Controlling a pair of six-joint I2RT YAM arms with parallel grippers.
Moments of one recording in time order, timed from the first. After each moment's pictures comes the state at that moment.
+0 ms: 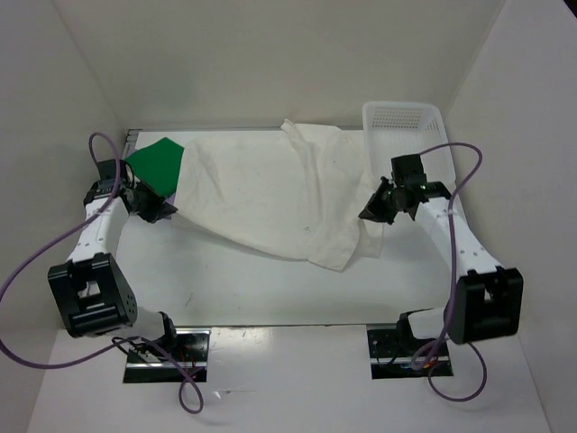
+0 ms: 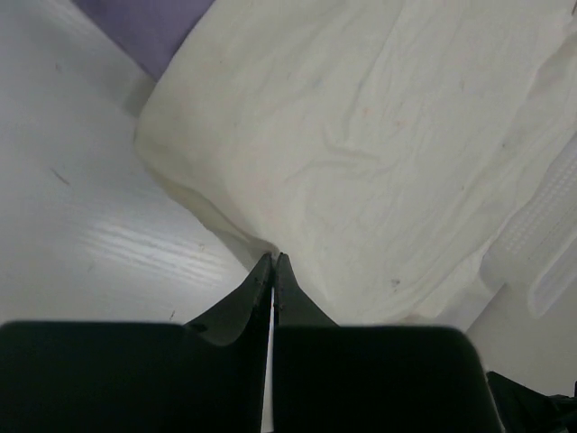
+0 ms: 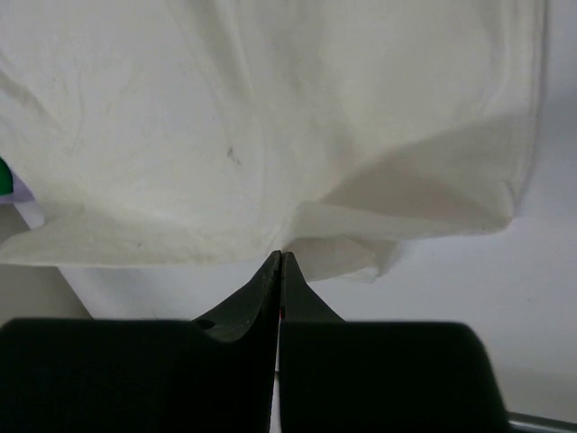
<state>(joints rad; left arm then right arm) 0.31 1.41 1.06 -0.64 0.36 -0.67 0.13 1.29 1.04 -0.73 -0.21 0.74</state>
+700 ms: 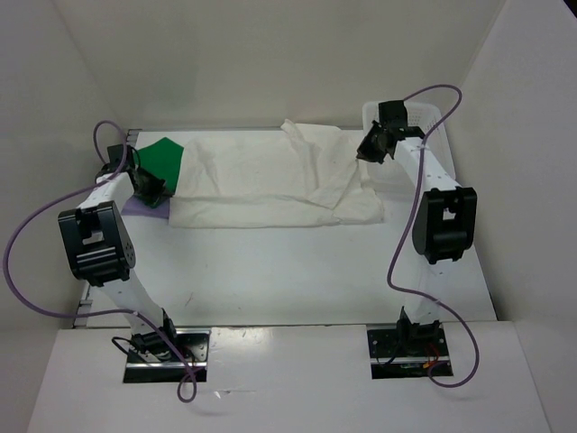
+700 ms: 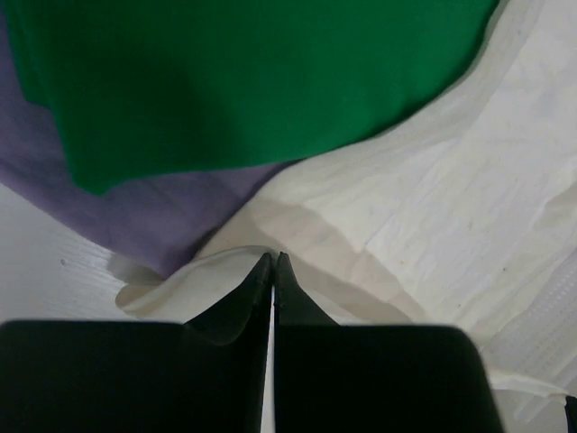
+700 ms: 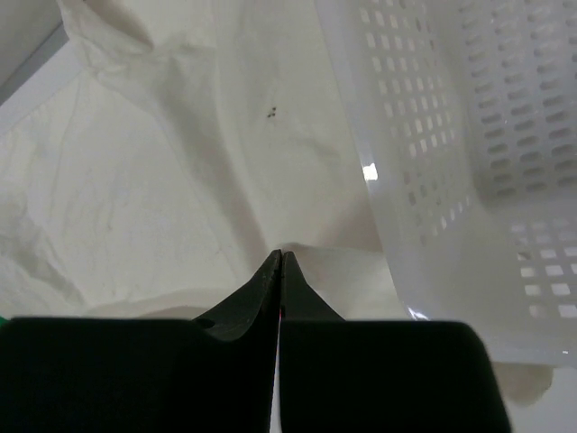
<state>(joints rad) 0.31 1.81 1.29 -0.48 0.25 -0.77 0.09 1.95 1.71 -0.58 -0.06 0.65</state>
